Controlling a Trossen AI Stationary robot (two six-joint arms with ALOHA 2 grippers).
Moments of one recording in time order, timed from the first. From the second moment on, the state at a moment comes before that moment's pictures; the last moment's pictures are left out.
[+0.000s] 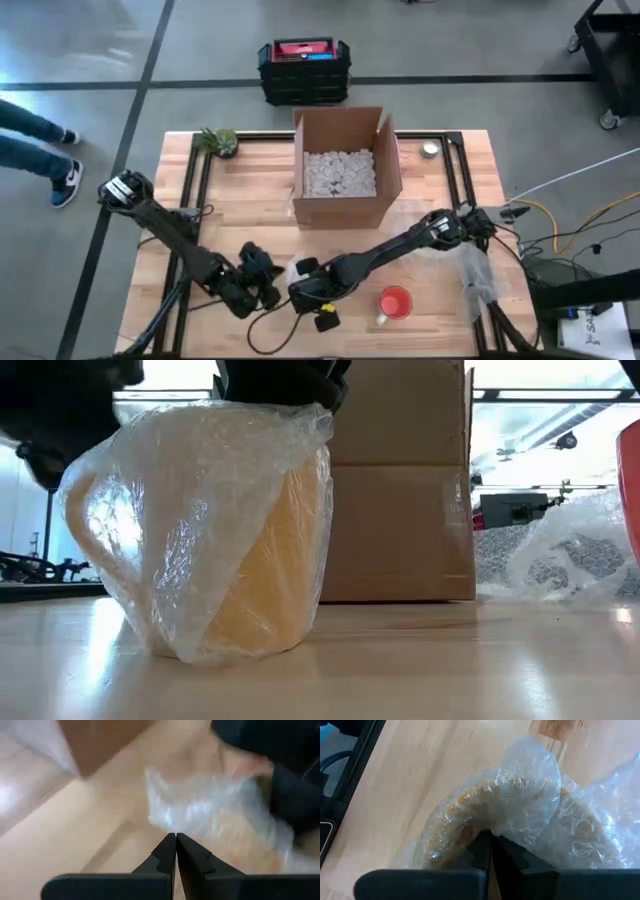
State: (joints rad) left arm -0.72 1.51 0.83 -0.20 -0.77 -1.08; right arm 0.39 2.42 2.06 -0.82 -0.03 0.03
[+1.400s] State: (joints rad) left arm -0.71 1.66 0.82 0.23 -0.60 -0.87; right arm 0.37 2.43 2.05 -0.85 0.07 0.03
